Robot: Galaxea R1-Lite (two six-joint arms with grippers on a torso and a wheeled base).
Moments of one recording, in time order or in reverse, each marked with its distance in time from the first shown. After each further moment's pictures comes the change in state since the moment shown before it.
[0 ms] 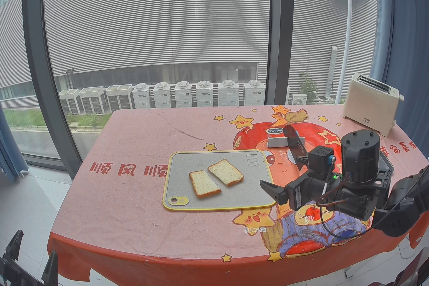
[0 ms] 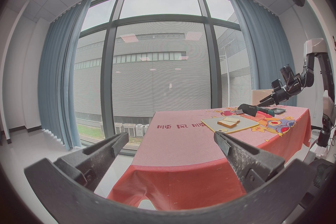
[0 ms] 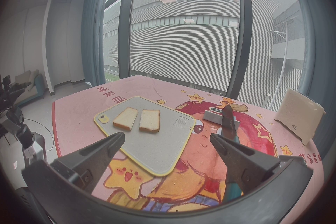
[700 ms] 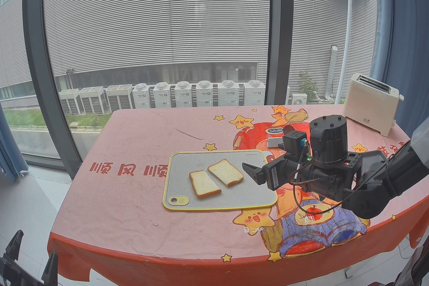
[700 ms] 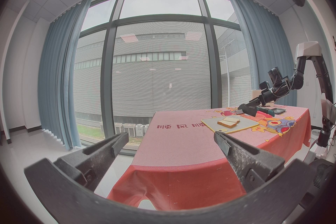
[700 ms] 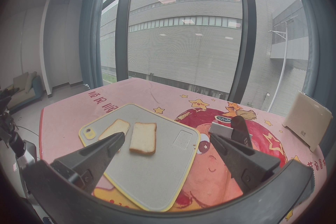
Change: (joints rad) left arm 0.000 0.000 0.000 0.000 0.000 0.000; right arm -0.031 0.180 -0.223 0.027 0.021 -0.004
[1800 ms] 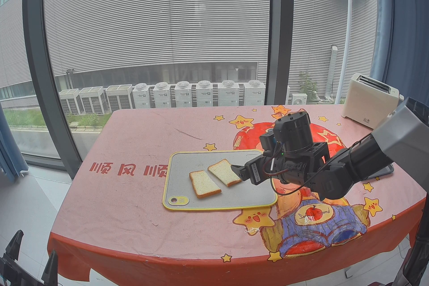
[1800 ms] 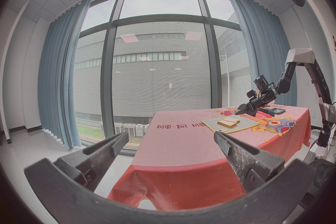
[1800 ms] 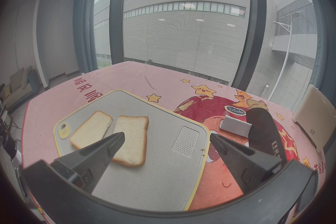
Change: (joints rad) left arm 0.000 0.000 0.000 0.000 0.000 0.000; right arm -0.029 0.207 -0.292 0.230 0.009 0.001
